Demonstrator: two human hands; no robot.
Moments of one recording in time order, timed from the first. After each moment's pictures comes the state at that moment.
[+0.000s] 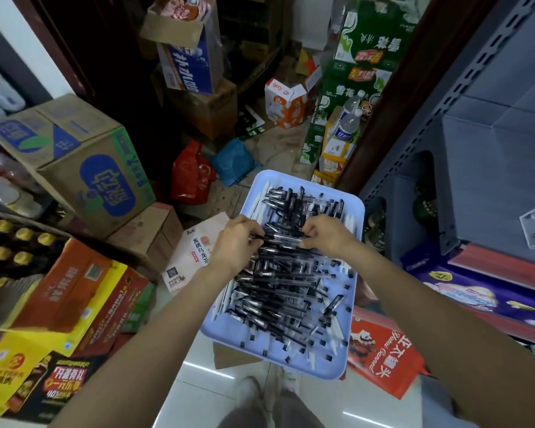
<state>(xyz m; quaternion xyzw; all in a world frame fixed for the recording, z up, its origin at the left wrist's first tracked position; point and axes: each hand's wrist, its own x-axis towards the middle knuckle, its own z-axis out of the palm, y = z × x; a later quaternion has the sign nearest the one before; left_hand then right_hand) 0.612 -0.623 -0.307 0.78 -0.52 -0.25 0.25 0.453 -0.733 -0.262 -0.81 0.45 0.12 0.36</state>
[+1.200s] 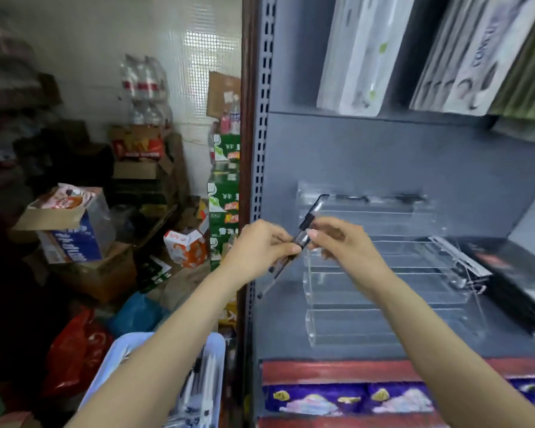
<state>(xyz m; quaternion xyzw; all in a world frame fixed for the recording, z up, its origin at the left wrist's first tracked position) 0.375 -0.794 -0.037 0.55 -0.72 -0.23 0.37 0.208 -0.803 -0.031 -0.66 0.43 -0.45 0.42</state>
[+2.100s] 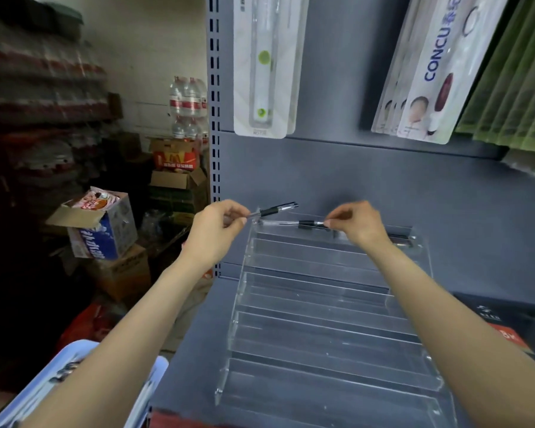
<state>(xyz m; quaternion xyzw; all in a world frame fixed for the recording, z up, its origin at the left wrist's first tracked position) 0.301 -0.871 -0.009 0.66 -0.58 -0.06 0.48 0.083 -1.001 0.000 -0.77 0.50 -0.35 0.19</state>
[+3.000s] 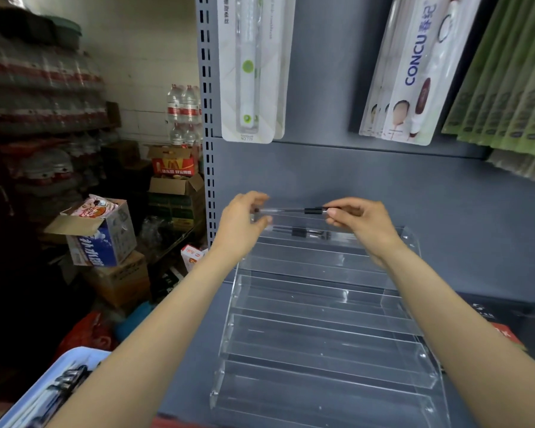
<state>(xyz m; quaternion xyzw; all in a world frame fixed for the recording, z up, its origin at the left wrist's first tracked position) 0.265 -0.900 -0.001 0.64 -0.61 -0.06 0.47 0.062 -0.976 0.008 -0.70 0.35 -0.48 0.39</state>
